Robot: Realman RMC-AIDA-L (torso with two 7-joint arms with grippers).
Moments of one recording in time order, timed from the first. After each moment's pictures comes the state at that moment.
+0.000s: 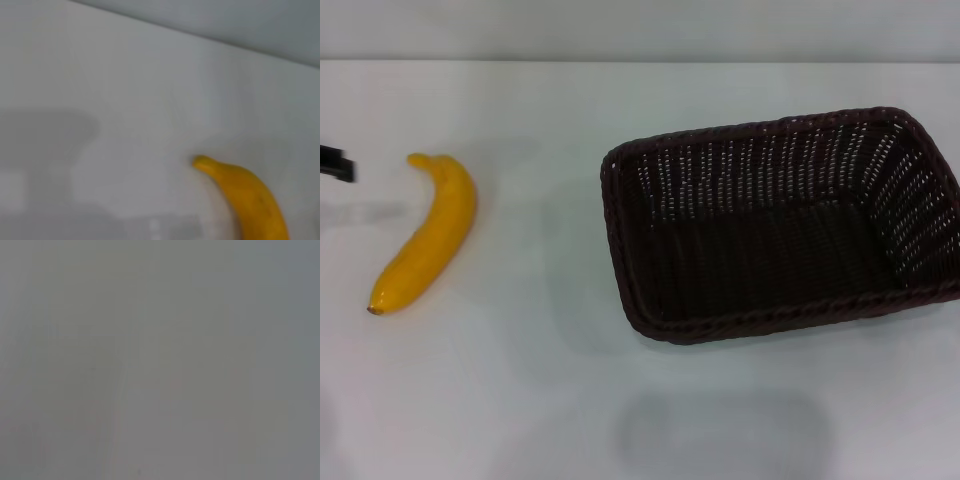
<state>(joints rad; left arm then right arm) -0.68 -1.85 0.66 0.94 -0.49 -1.53 0.49 0.34 2.01 -0.76 -0.29 2.22 1.38 -2.67</state>
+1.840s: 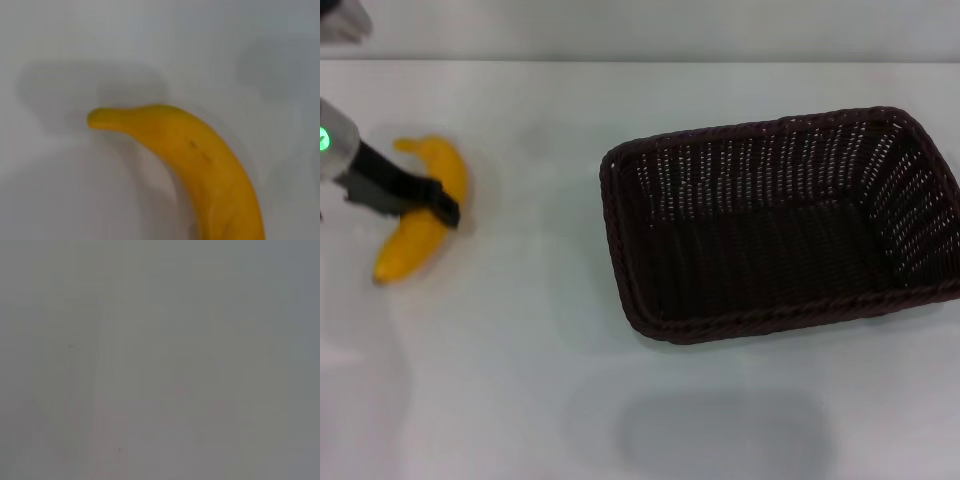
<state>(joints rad) -0.88 -1.99 0.85 0.74 -0.27 -1.36 0.45 0.35 2.01 -0.74 -0.27 2.22 1.31 -2.68</state>
